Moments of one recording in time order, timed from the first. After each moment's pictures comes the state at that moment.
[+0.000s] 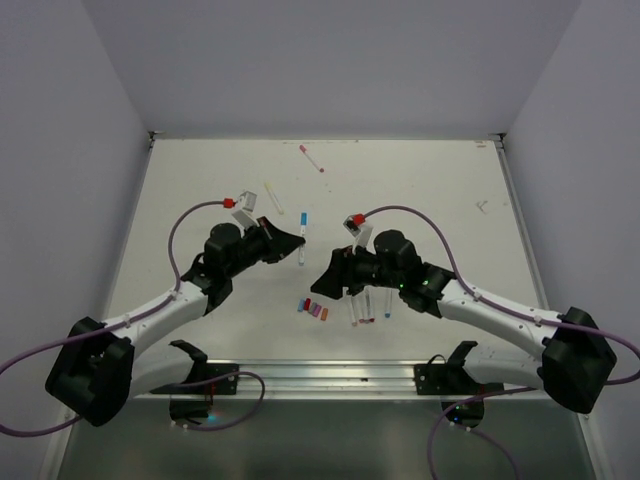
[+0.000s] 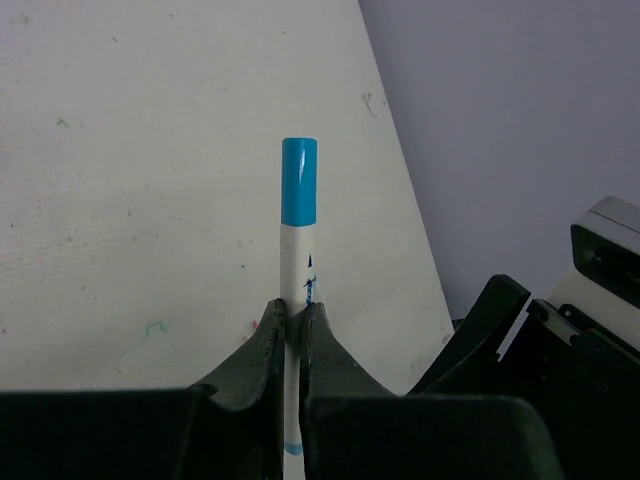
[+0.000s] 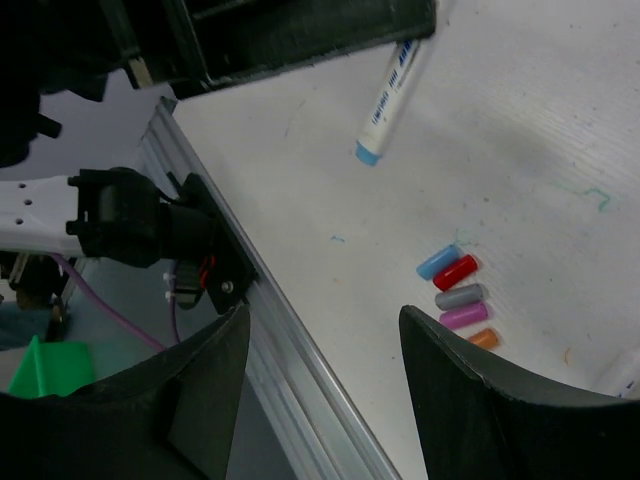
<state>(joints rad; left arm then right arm) -0.50 1.14 0.50 0.40 0.27 -0.86 0.83 1.16 0.67 0.04 -0.34 0.64</state>
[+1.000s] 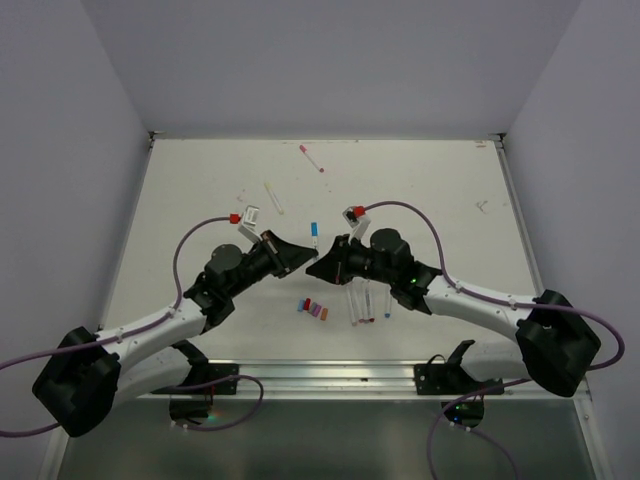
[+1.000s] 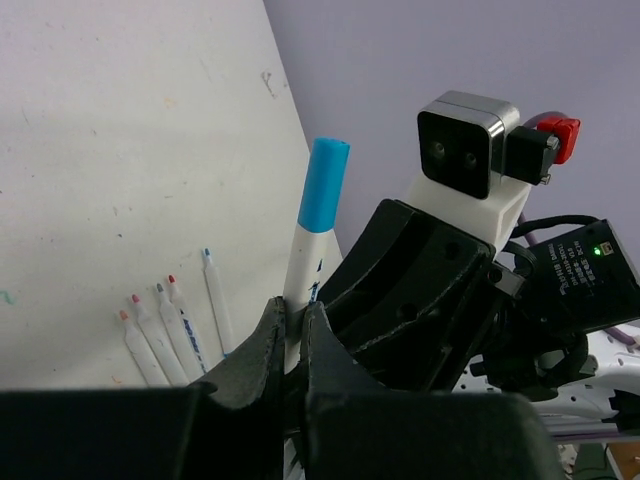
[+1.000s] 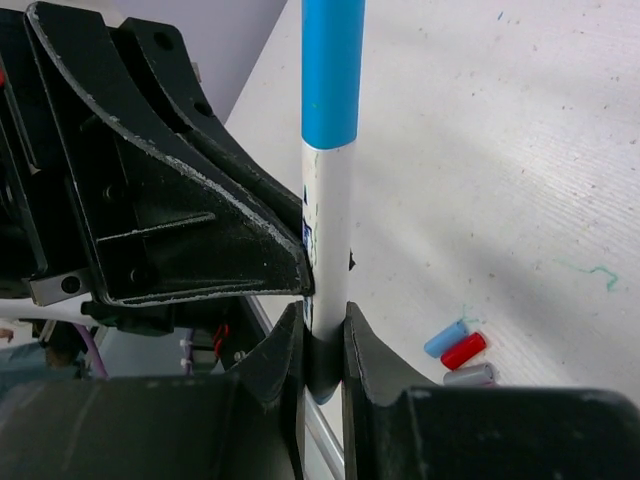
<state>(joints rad) -0.66 1.04 0.38 0.59 0.20 -1.09 0.82 1.28 0.64 0.36 -0.29 0.73</state>
